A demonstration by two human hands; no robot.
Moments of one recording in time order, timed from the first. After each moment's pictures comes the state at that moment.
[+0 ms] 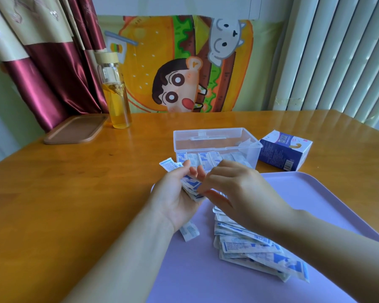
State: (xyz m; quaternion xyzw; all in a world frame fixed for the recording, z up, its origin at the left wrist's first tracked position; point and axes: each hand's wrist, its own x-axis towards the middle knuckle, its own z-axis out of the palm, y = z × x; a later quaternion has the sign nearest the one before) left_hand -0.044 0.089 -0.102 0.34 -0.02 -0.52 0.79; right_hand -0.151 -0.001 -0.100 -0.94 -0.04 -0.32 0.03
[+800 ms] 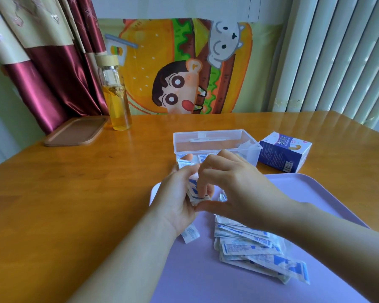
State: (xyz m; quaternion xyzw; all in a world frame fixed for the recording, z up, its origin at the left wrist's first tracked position) left_hand -0.055 0.092 -0.094 0.37 -0.10 -0.47 0.80; right_hand -0.151 0.002 -0.082 -0.96 -0.05 -0.27 0.04
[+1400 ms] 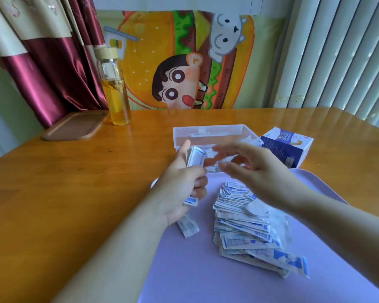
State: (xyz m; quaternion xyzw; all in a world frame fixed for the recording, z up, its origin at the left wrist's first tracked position) left_hand -0.044 0.092 -0.100 0.53 -0.26 -0.40 0.70; right_hand -0.162 -0.012 -0.076 -0.87 0.13 -0.25 0.40
